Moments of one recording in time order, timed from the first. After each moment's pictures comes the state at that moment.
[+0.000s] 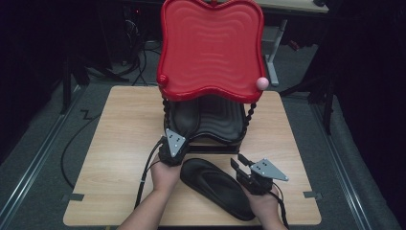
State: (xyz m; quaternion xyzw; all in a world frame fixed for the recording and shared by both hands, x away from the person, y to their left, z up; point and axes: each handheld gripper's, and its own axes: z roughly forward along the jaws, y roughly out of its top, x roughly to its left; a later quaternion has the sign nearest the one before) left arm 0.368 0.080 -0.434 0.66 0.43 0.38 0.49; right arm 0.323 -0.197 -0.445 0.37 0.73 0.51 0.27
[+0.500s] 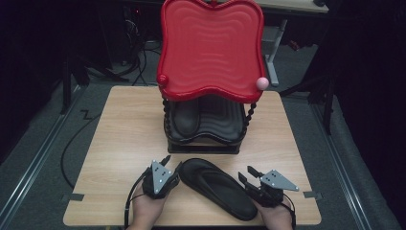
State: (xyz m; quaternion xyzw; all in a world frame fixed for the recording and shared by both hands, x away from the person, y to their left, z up) left arm 0.283 0.114 -0.476 0.70 0.41 0.36 0.45; right arm 0.299 -0.226 -0.461 0.38 0.75 0.48 0.25
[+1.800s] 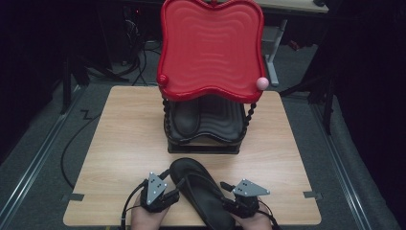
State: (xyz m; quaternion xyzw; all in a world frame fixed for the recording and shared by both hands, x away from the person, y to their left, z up) left arm 0.260 0.112 -0.485 0.71 0.42 0.27 0.50; right arm 0.285 -0.170 -0.485 0.32 0.81 0.47 0.14
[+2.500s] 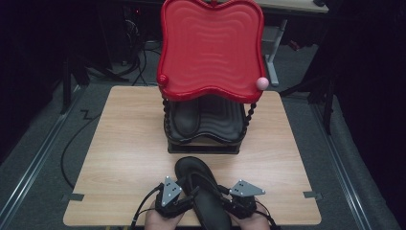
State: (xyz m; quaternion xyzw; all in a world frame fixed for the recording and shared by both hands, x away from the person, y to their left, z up) left arm 0.263 0.079 -0.494 0.73 0.41 0.21 0.50; right arm 0.282 -0.166 -0.493 0.33 0.82 0.44 0.14
